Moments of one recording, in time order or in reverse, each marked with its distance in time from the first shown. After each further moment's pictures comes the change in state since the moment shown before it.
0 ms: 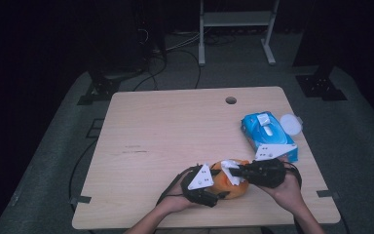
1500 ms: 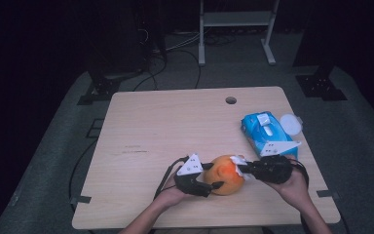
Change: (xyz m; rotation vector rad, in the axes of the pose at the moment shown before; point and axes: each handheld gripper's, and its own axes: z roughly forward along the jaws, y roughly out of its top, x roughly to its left) left arm 0.029 -0.009 -0.012 -0.052 -0.003 -0.192; right arm -0.025 -0.013 -0.008 0.055 -0.087 0.058
